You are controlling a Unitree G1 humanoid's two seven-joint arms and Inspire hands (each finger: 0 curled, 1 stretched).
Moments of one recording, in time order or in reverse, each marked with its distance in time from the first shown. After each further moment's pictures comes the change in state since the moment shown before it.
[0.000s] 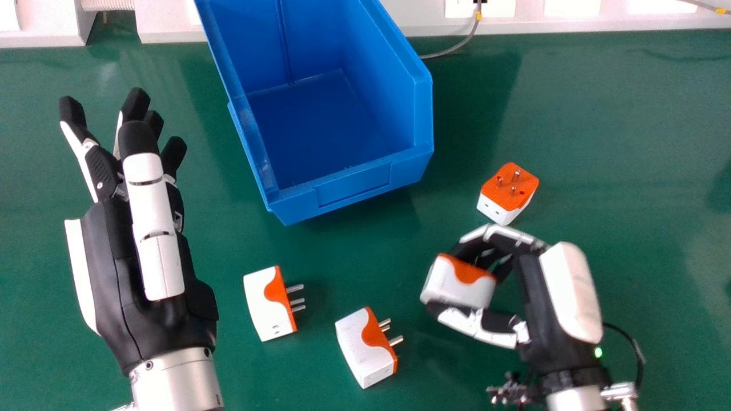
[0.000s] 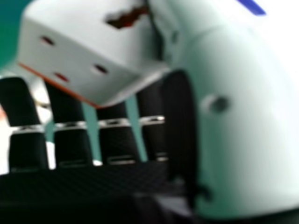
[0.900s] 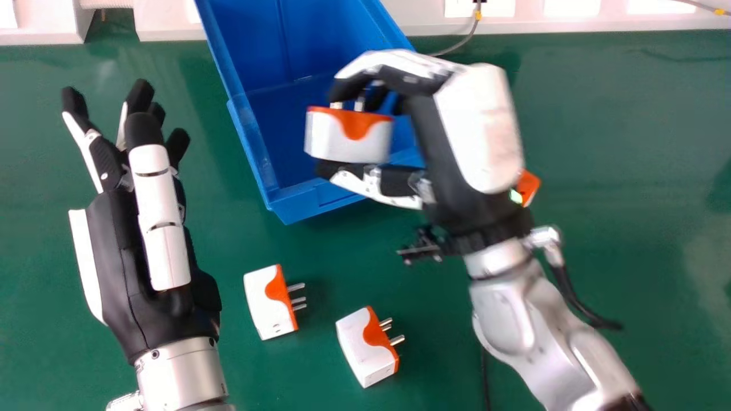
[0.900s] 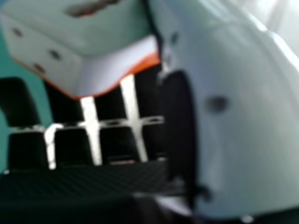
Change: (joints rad) left arm -0.044 -0.002 0.007 0.026 0.026 -0.001 0.009; right arm -0.460 0.140 0.099 -0.058 -0.227 0.152 0.122
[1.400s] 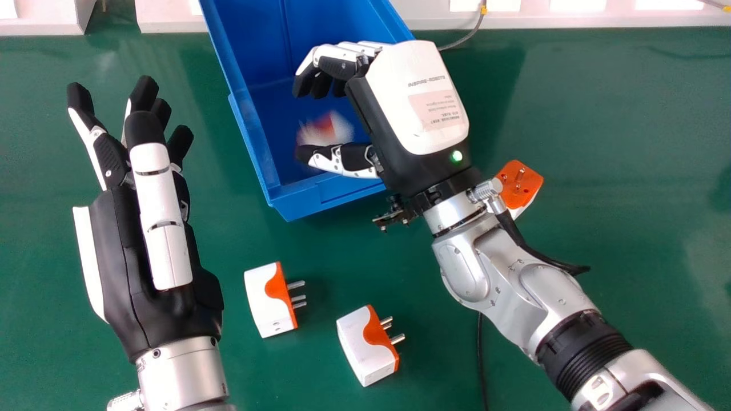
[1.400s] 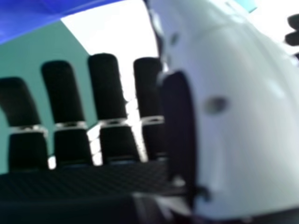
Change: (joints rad) left arm -0.001 0.000 -0.002 0.000 -0.002 -0.004 -0.020; right arm -0.238 0.016 0.088 0.356 -0.033 0.062 -0.115
